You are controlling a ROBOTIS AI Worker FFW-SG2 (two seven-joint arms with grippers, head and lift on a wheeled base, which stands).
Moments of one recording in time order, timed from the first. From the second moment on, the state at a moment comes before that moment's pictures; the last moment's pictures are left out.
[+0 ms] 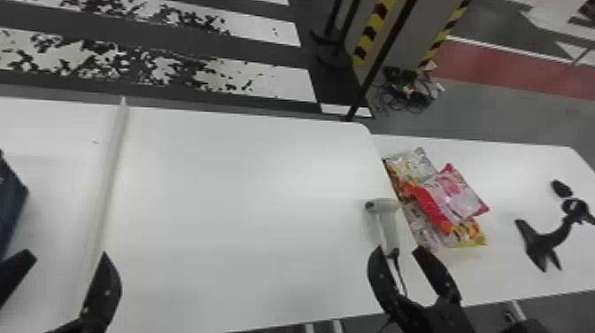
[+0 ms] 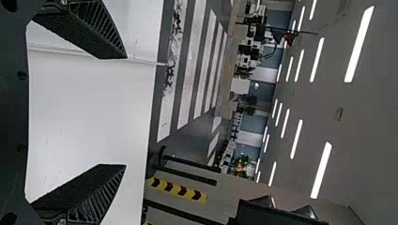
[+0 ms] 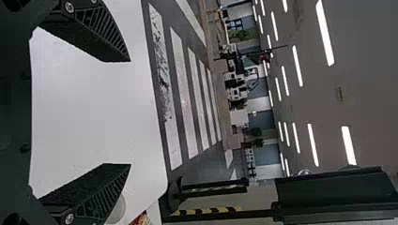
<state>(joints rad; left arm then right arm) 0.93 0.12 -0.10 -2.16 0.17 -0.20 -0.07 0.98 -0.14 -0.20 -2.06 -0.43 -0.32 0.23</state>
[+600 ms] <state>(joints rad) 0.93 0.12 -0.10 -2.18 0.17 -0.20 -0.08 0.99 -0.14 -0.21 -2.07 -0.46 -0.31 0.24</state>
